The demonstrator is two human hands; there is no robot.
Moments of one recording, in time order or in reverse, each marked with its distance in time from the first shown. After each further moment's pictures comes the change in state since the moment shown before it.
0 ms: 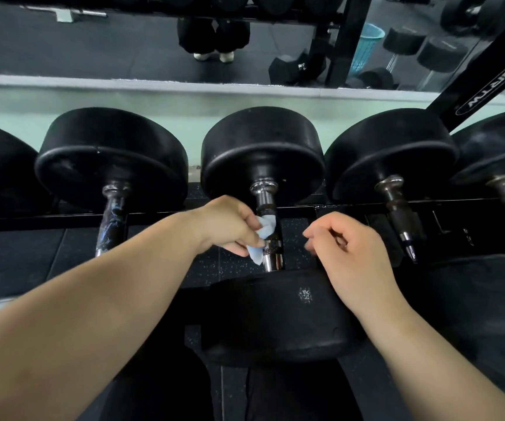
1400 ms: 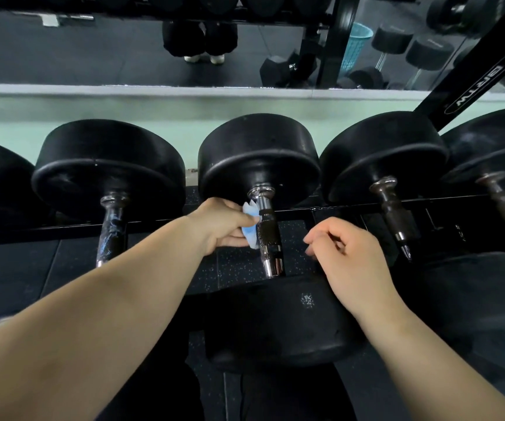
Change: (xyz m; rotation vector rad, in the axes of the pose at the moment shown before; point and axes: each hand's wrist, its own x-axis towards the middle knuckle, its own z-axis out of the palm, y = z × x) left_hand 0.008 0.005 -0.006 -0.374 0.086 -0.098; right_hand 0.001 -0.002 -0.001 -0.063 0.006 0.042
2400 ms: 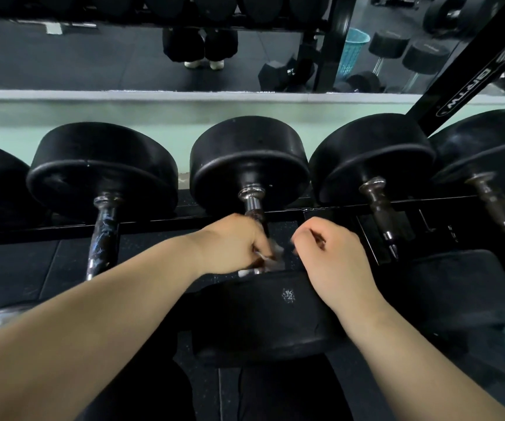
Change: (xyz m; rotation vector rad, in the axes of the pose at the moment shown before) left_hand -0.016 -0.011 0.020 1.000 -0.172 0.601; right_hand 0.001 0.003 -0.002 -0.140 0.003 -0.023
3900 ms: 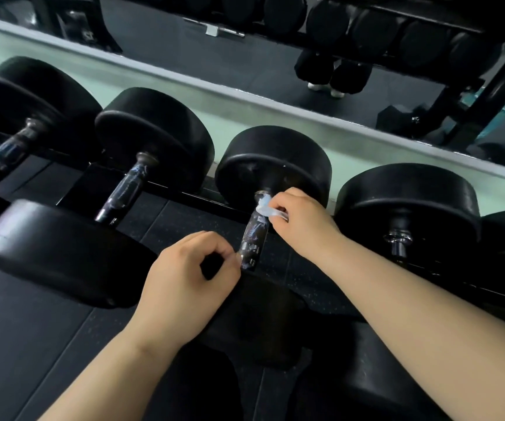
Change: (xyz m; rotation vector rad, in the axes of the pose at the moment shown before) left_hand -0.192 -0.058 -0.002 -0.251 1.063 -0.430; right_hand 0.058 -0.117 0.159 -0.376 -0.451 -0.572
